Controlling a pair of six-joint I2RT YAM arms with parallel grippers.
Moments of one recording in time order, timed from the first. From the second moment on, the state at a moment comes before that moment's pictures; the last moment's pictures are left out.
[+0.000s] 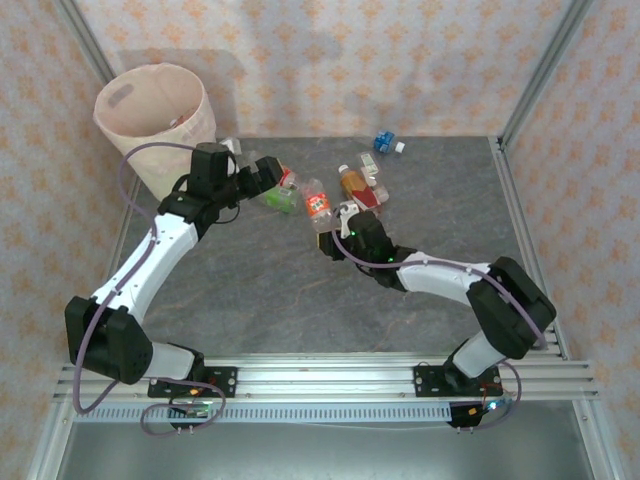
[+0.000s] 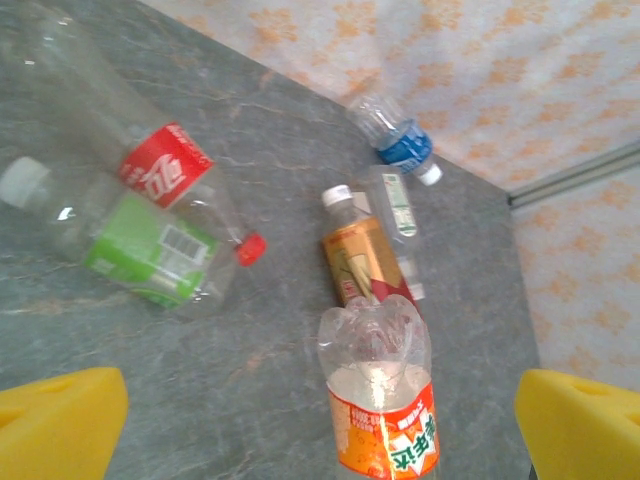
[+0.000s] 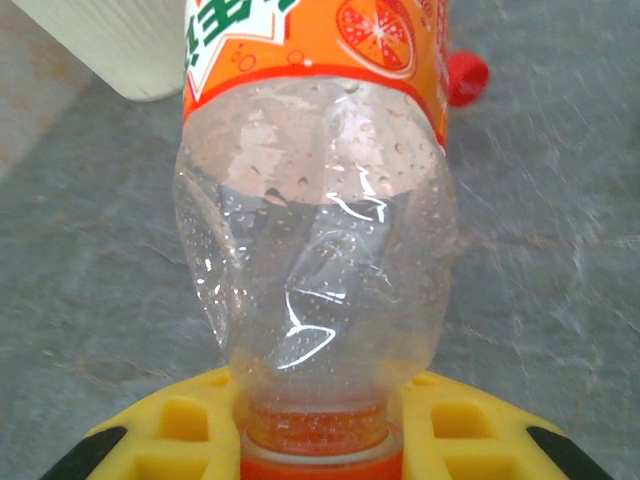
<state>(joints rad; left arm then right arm) -0.23 1.38 1.21 -0.38 0.21 -0.69 0.73 1.53 0.78 0.26 -0.06 0.40</state>
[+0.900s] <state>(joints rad) -0.36 1.55 1.20 -0.07 0.47 -0.76 0.73 1.52 0.79 0.54 -0.26 0.55</state>
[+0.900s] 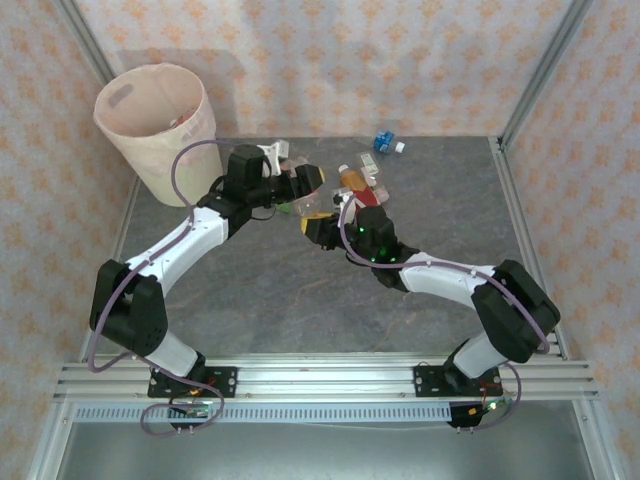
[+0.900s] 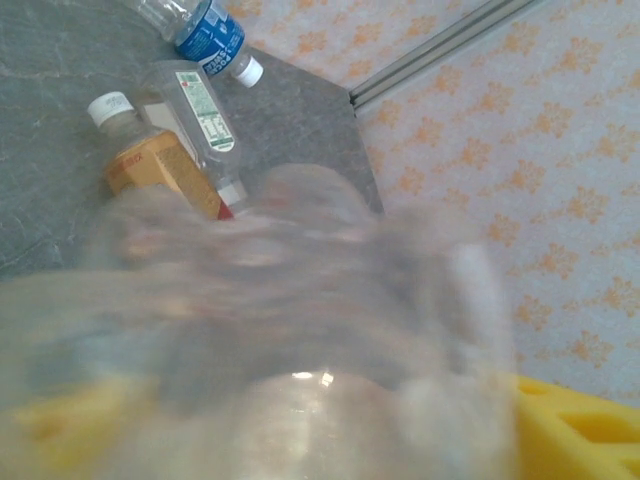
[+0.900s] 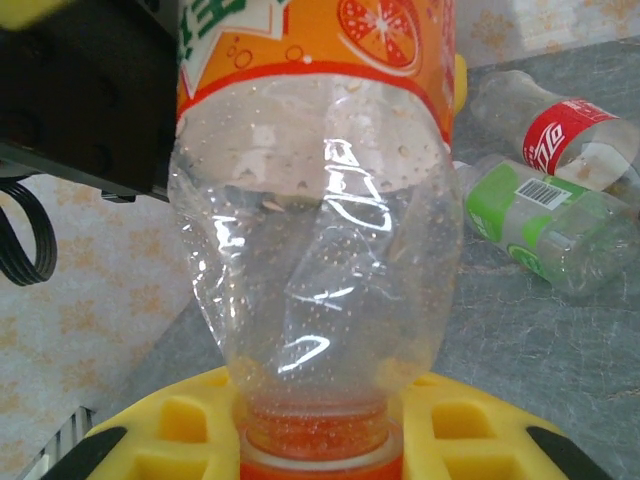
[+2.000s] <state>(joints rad) -0.36 1.53 1.40 -0.30 0.16 -0.62 0.73 1.20 0.74 0.27 0.11 0.35</state>
